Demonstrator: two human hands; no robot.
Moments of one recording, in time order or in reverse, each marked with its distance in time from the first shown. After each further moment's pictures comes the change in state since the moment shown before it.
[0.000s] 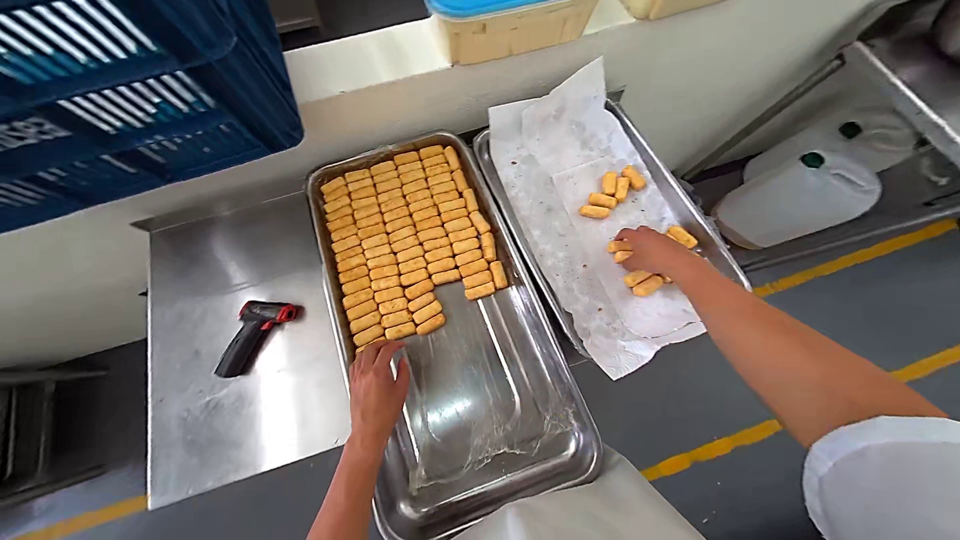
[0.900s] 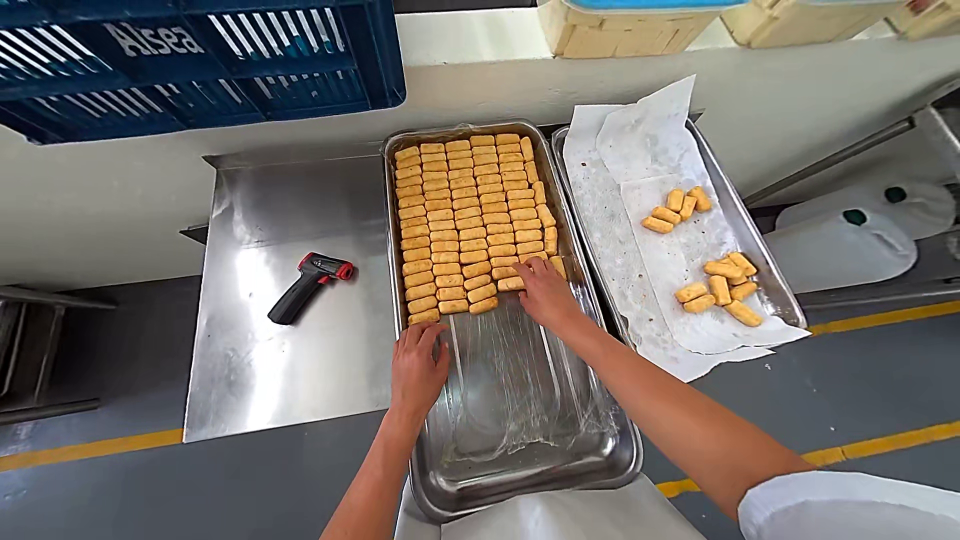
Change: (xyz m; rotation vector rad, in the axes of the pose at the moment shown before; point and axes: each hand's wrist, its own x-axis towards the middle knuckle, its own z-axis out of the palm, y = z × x) left_hand -0.020 -0.035 -0.005 -0.169 0.035 -0.063; right_hand -0.077 -0.307 0.086 -0.022 0.207 -0.440
